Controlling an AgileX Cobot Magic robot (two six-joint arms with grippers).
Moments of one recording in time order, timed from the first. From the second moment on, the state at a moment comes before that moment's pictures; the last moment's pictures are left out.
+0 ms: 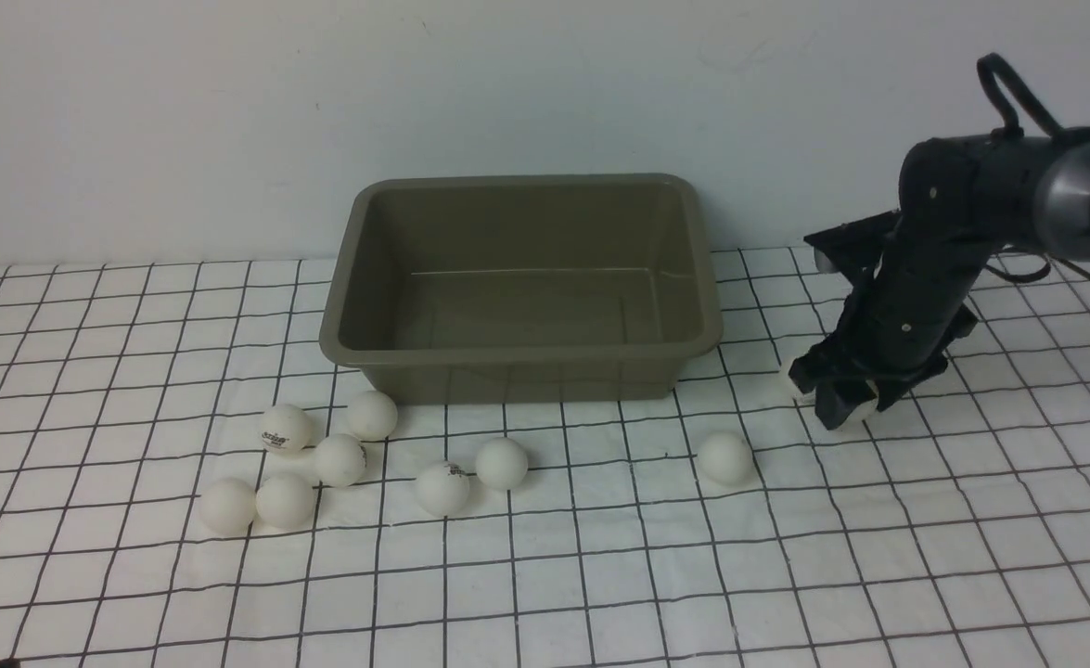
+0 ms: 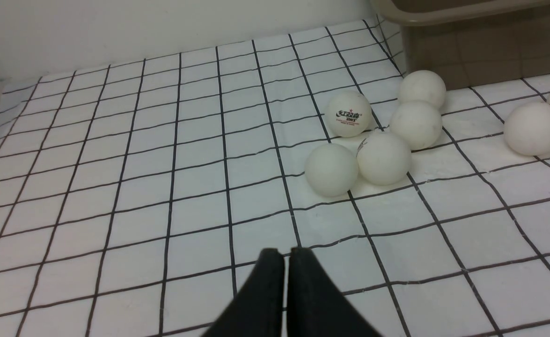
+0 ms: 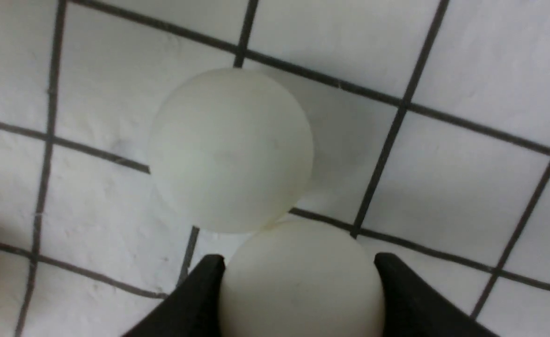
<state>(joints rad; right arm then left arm) 0.19 2.16 -1.65 0.05 1.08 -0.22 -0.02 -0.01 0.03 0.01 0.37 0.08</state>
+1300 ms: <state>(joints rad) 0.35 2.32 -2.21 0.30 1.25 -0.31 -0.02 -0.01 0.03 0.01 0.37 0.08</state>
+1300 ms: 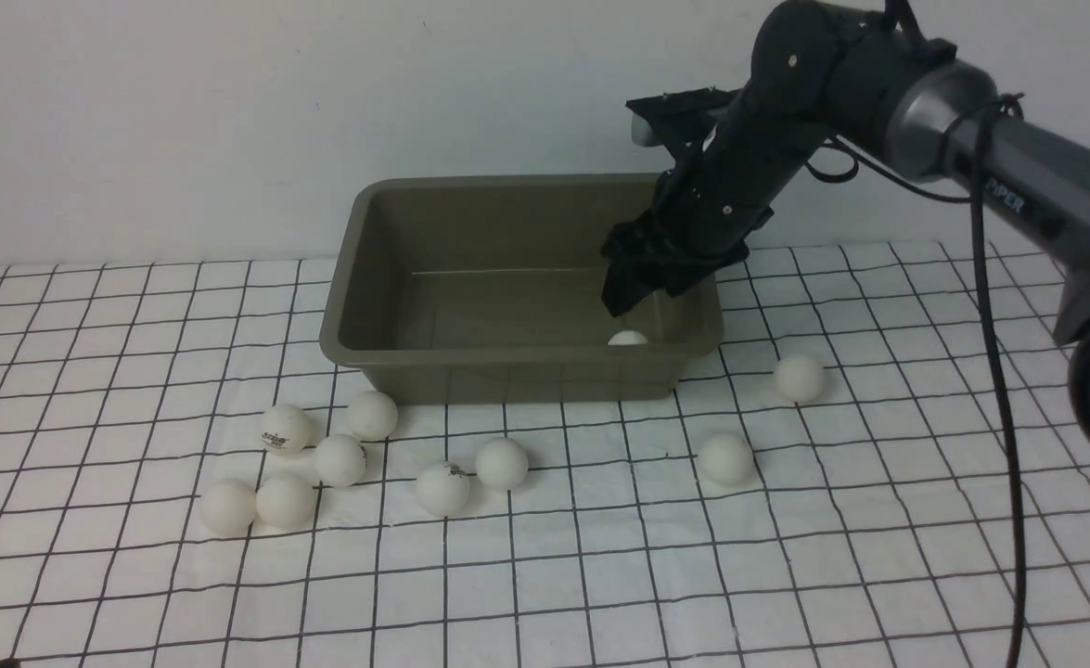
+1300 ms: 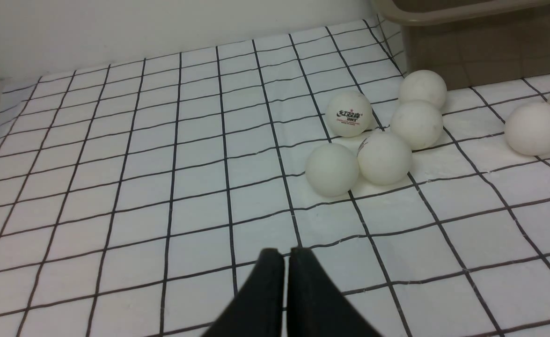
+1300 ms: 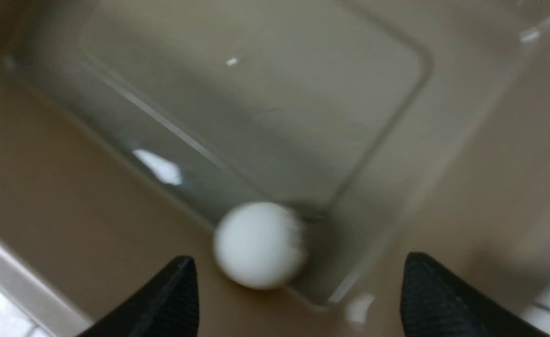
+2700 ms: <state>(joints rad) 0.20 2.28 -1.89 0.17 1.17 -0.26 -0.02 -0.01 0.03 0.01 0.37 0.08</state>
